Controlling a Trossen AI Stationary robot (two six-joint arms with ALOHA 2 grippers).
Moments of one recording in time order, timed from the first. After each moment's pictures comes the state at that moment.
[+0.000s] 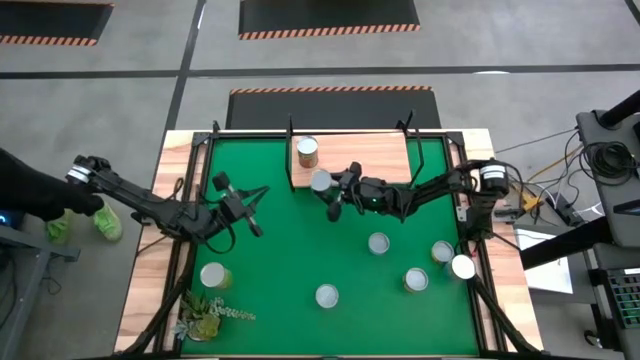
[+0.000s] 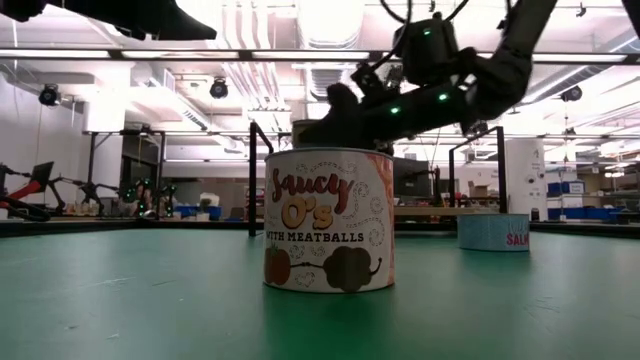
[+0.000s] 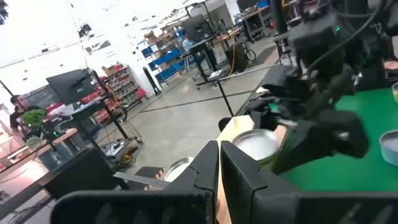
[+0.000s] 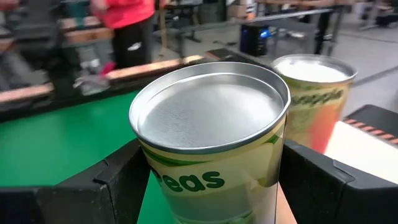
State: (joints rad) left arm -0.38 0.90 0.47 0.42 -1.04 0.38; right arm -0.13 1.83 0.79 0.92 0.30 0.09
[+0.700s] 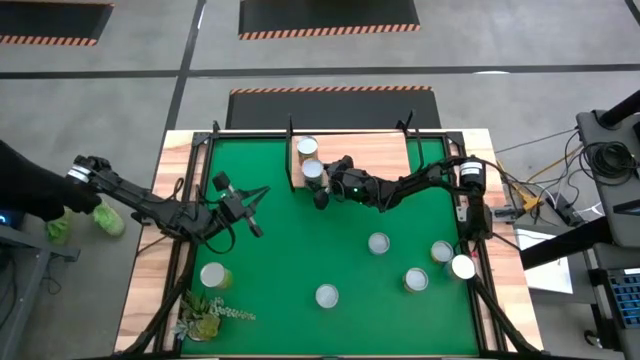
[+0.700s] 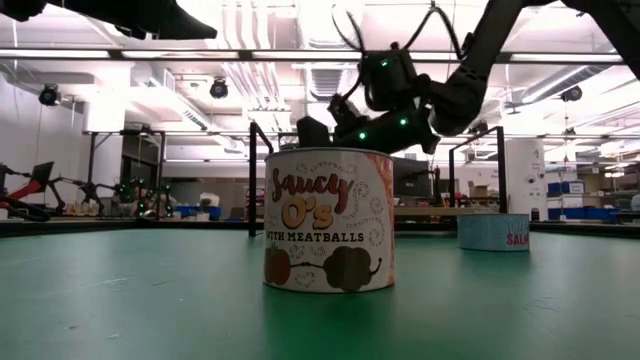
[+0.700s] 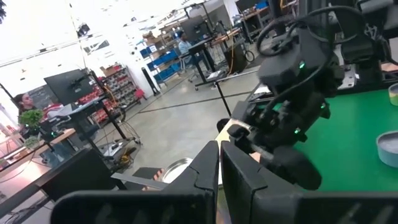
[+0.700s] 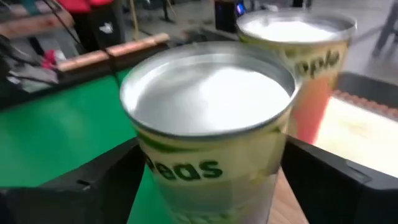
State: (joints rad) left arm -0.38 0.90 0.47 0.42 -1.04 0.38; right arm -0.21 1.99 0.96 0.81 0.31 0.18
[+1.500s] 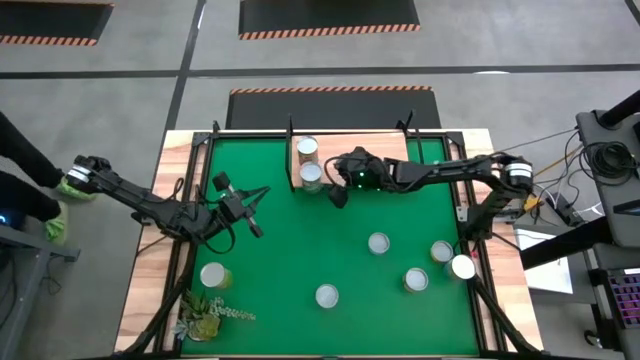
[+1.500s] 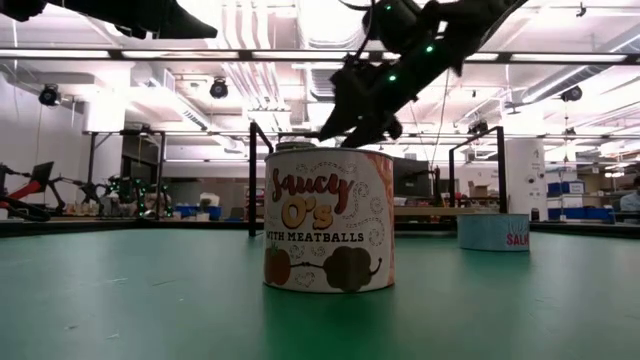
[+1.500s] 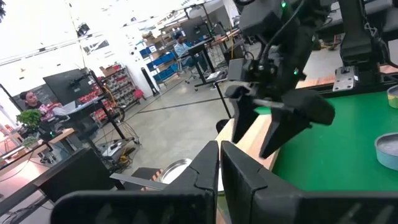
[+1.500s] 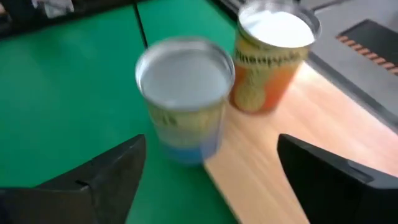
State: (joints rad) left arm -0.38 0.90 0.47 0.43 -1.04 0.38; right arm -0.22 1.63 1.05 0.01 0.18 0.16
